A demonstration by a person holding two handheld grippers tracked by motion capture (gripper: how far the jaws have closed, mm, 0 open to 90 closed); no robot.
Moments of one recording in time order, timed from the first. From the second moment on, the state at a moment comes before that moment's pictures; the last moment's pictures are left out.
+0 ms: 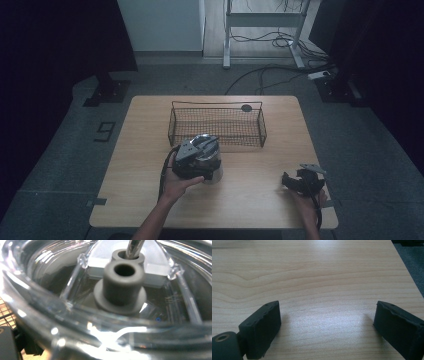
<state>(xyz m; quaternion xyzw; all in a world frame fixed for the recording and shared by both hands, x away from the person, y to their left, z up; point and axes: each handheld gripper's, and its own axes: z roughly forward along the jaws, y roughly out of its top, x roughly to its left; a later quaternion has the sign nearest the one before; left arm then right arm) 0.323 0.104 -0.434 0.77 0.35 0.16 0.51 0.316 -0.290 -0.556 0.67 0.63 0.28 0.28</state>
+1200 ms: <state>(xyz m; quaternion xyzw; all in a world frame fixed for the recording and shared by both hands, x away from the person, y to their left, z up) 0.350 0.116 -0.403 0.76 0.36 0.19 0.52 0.316 -0.291 -0.556 0.67 0.63 0.28 0.29</state>
